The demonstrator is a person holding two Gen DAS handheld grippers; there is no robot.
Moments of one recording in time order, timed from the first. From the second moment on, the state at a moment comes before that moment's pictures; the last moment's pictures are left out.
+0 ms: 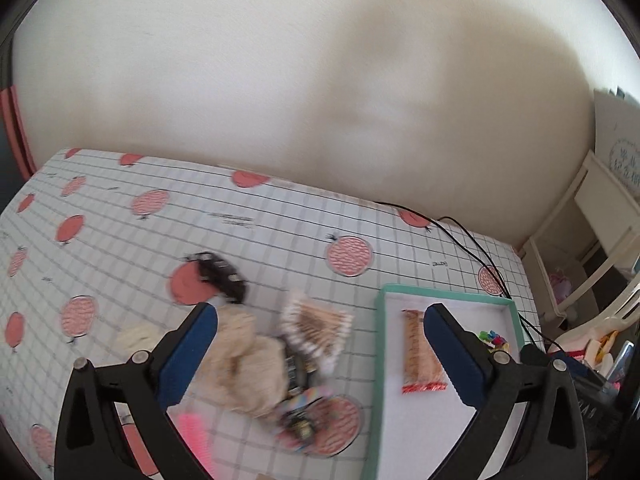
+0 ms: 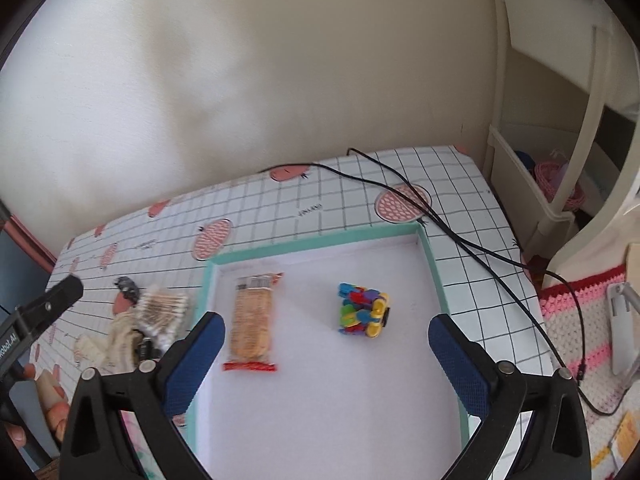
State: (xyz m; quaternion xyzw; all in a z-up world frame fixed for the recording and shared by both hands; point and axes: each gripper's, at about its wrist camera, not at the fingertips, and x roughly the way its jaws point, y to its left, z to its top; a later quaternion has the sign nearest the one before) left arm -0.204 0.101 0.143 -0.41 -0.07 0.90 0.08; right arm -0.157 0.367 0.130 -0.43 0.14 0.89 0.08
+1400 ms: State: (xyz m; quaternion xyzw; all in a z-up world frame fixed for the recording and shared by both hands) left arm -0.140 -0.054 0.075 -0.54 -0.12 0.83 0.01; right arm -0.112 0.127 0.083 -0.54 0.01 0.84 -0.04
